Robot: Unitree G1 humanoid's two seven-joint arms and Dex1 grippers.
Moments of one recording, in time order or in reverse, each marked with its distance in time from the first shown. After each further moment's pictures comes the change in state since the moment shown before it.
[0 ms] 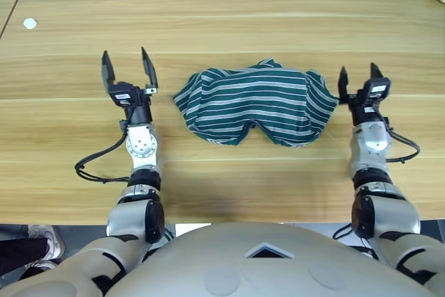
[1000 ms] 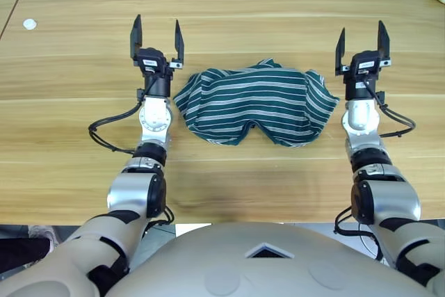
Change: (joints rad) left arm -0.242 0.004 -0.073 0.204 0.058 0.052 0.031; right arm -0.122 -0.043 0.109 -0.046 -0.315 -0.112 -0.408
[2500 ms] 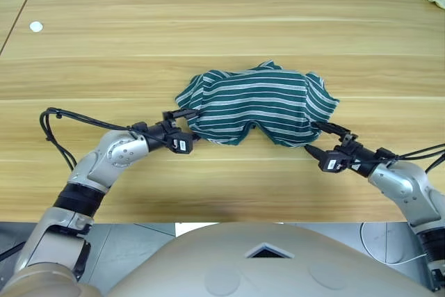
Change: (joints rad) left arm 0.429 0.585 -0.444 -0.863 0.331 0.445 -0.612; right arm 0.718 -0.474 0.169 -0.916 -0.242 0.323 0.580
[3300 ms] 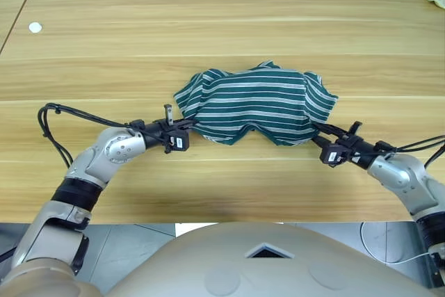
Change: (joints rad) left arm -0.026 0.018 -0.031 0.071 -0.016 -0.027 0.003; right arm -0.131 -0.026 0.100 0.175 0.000 -0.035 -0.057
